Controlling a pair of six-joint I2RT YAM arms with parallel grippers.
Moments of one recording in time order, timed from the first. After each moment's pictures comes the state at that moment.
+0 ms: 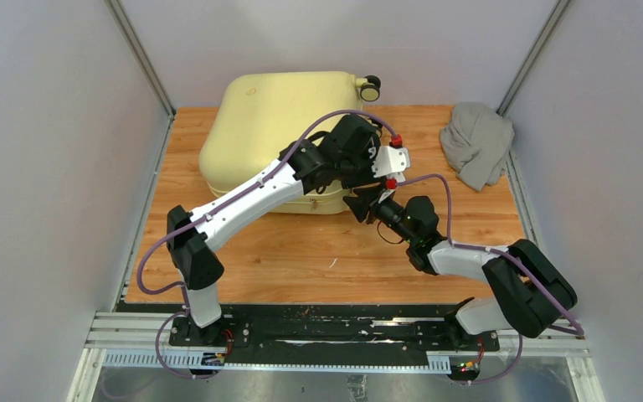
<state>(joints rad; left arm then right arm) -0.92 1.80 1.87 -0.75 -0.07 0.65 0.59 1.37 0.42 0.99 -0.21 0.12</state>
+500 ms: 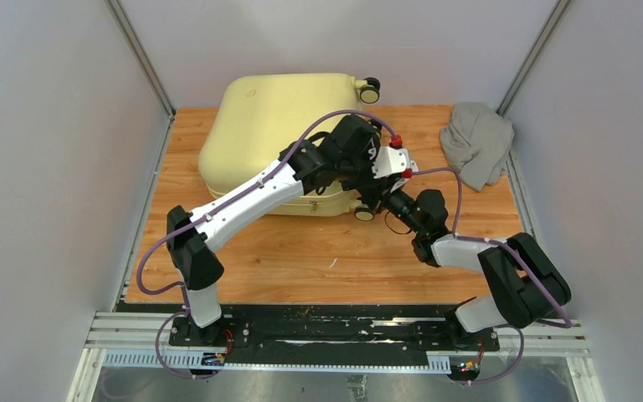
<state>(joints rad) -0.92 1.80 1.87 -0.75 -0.07 0.63 0.48 1.40 0.43 1.09 -0.33 0.22</state>
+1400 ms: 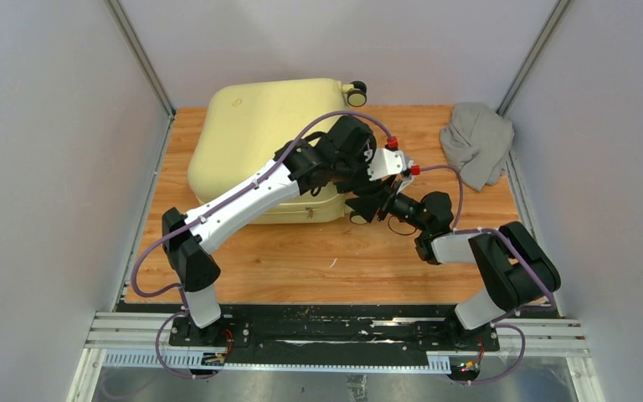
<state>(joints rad) -0.92 1.77 1.87 -0.82 -0.06 0.62 0.39 1.54 0.42 1.33 -0.69 0.57</state>
